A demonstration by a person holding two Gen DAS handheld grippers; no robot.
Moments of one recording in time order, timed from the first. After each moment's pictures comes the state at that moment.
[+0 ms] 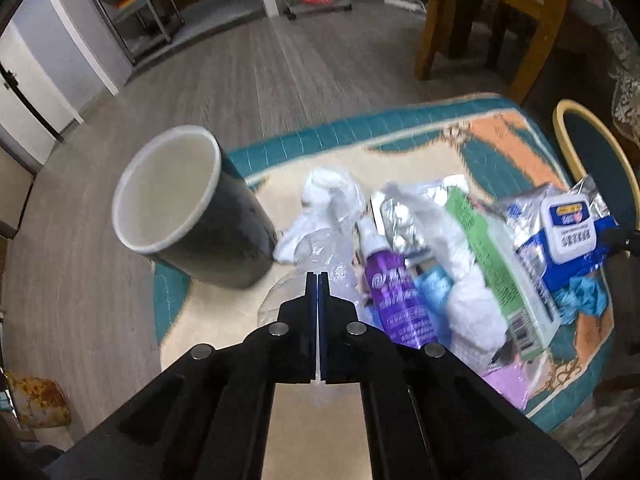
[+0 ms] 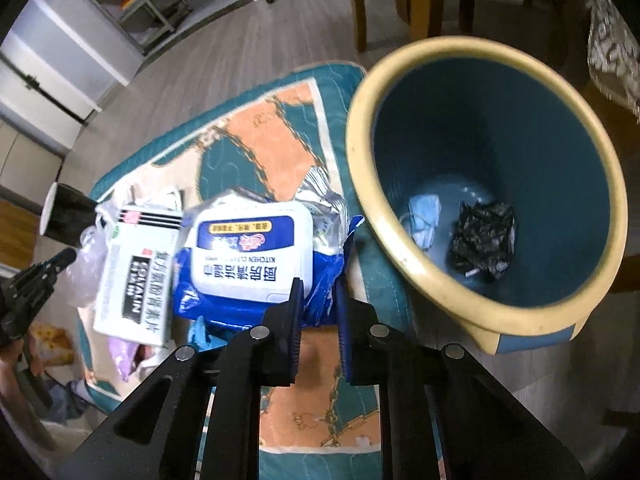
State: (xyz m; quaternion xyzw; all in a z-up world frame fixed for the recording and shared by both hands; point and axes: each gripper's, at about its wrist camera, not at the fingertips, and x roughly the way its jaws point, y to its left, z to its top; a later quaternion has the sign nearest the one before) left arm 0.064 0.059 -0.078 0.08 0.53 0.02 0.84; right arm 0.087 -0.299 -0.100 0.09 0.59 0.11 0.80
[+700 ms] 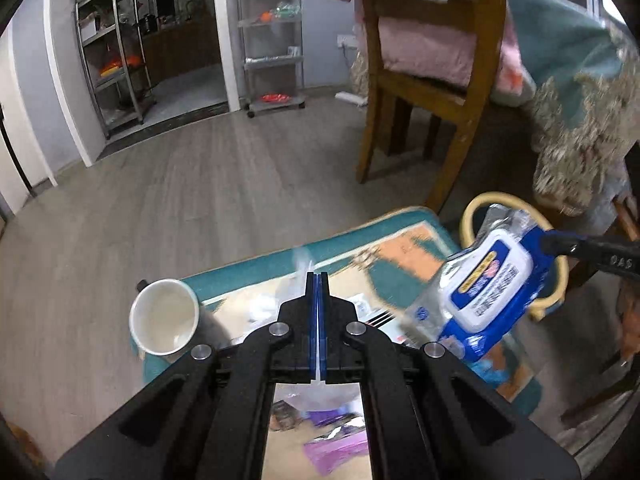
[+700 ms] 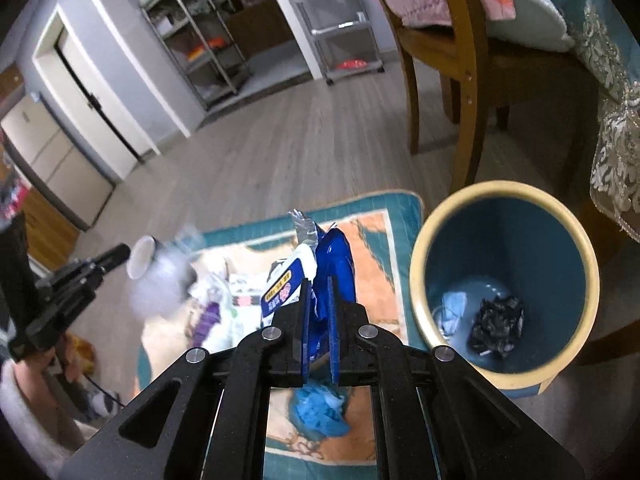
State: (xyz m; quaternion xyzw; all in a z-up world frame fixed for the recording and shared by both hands) left arm 0.055 0.014 0.025 0.03 0.39 -0.08 0.92; right arm 0.082 -0.295 0.017 0.12 0.46 0.19 0.86
